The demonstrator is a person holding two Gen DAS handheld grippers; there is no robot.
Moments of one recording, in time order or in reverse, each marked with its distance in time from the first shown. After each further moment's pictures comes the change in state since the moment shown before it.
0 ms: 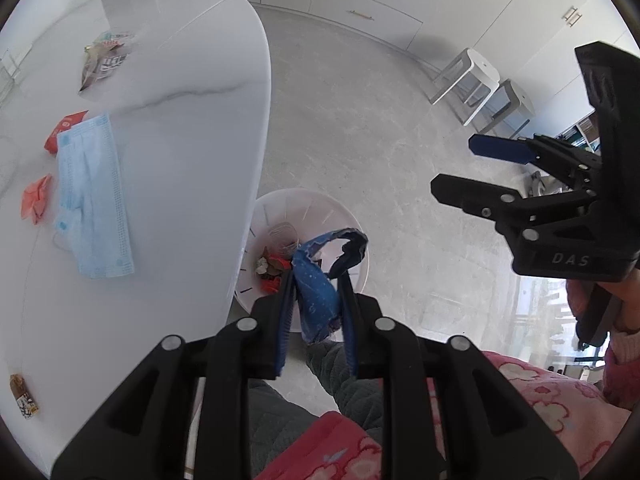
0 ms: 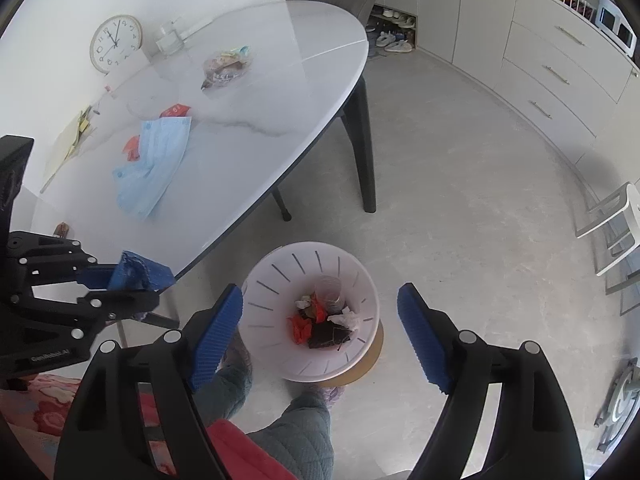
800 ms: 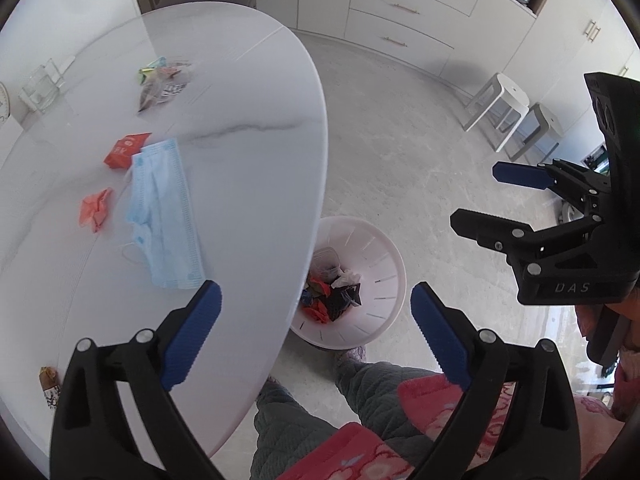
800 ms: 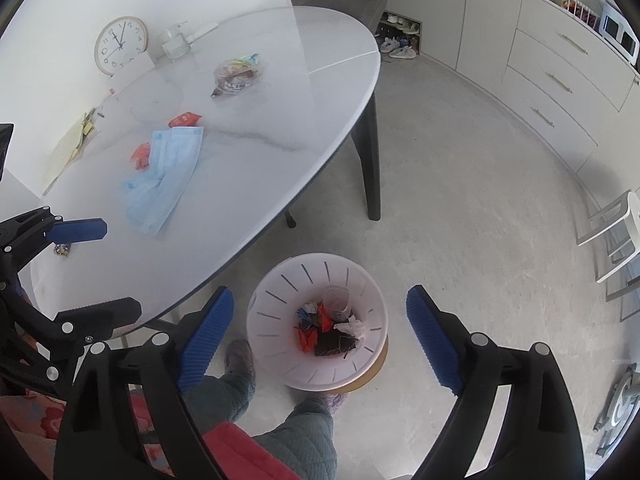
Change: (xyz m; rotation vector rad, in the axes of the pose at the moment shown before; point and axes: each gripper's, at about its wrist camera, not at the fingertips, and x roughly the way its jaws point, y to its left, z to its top) left arm -0.043 0.023 0.000 -0.043 -0.106 0.134; right arm 0.000 0.029 0.016 -0.022 -0.018 0.001
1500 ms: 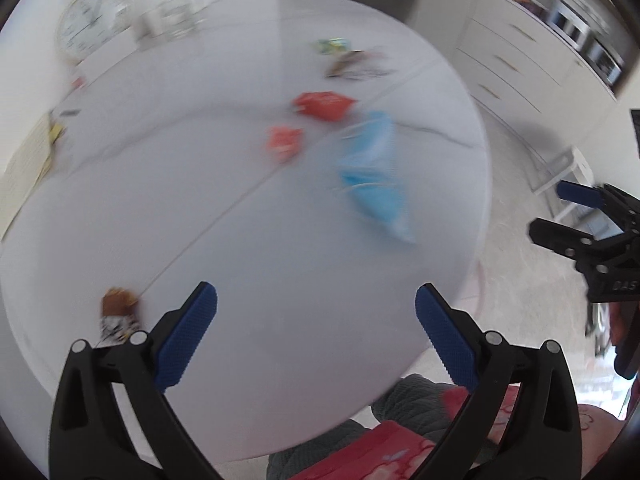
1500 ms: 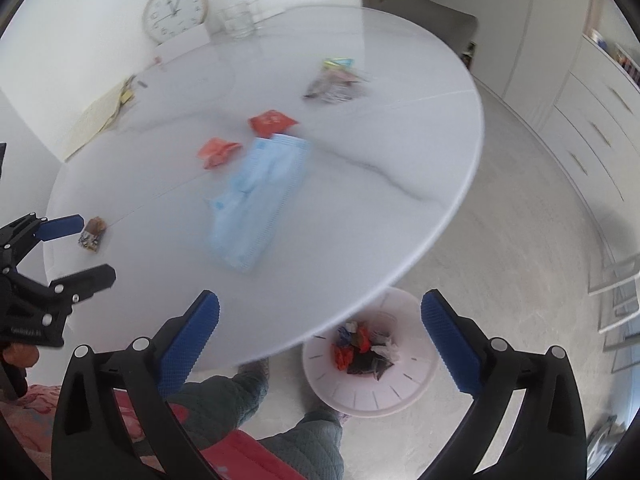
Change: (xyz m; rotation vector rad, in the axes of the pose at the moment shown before) left arm -0.056 0.162 -0.081 -0.326 -0.050 0.177; right arm 0.022 0.135 0.053 -0.186 0.026 0.062
